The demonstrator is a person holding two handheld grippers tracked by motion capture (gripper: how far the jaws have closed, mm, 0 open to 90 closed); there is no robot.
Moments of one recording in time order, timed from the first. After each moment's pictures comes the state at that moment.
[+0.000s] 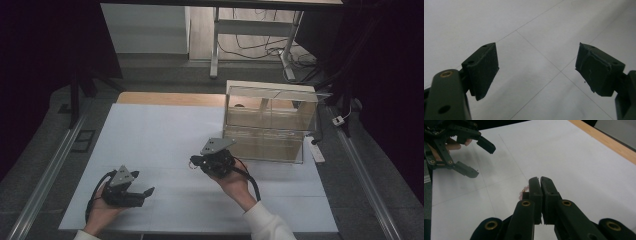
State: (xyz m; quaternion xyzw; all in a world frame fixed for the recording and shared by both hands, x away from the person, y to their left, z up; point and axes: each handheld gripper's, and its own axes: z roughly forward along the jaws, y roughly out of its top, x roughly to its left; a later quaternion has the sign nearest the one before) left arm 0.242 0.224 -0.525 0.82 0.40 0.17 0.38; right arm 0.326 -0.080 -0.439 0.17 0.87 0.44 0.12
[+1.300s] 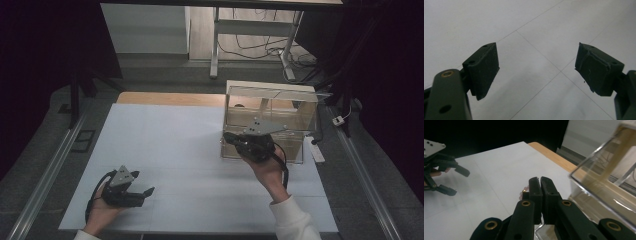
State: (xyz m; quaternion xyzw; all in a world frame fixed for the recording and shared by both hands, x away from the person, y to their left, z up) left arm 0.241 0.224 -0.525 0.82 0.40 0.17 0.38; right arm 0.333 -0.163 -0.371 0.22 0.82 0.49 0.20
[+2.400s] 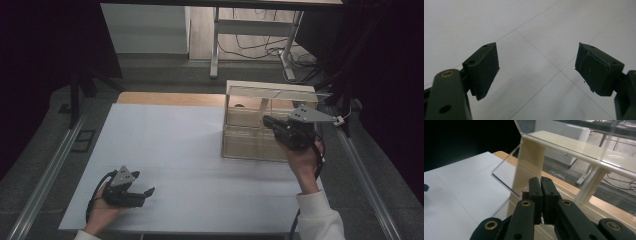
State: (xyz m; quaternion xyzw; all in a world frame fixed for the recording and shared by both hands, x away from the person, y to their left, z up) left arm 0.242 0.223 -0.526 0.82 0.40 0.17 0.38; right arm 0.349 -0.245 -0.341 0.30 0.77 0.50 0.27
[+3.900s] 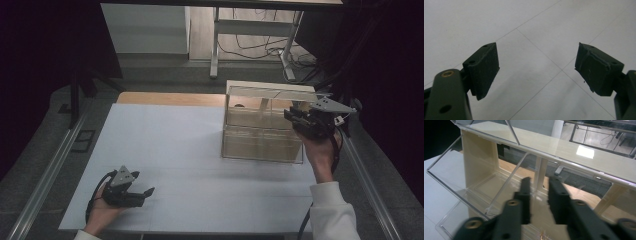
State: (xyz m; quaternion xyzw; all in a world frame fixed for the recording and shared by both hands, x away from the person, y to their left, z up) left arm 0.242 0.224 -0.527 0.82 0.40 0.16 0.37; right arm 0.379 -0.294 -0.339 0.38 0.74 0.47 0.30
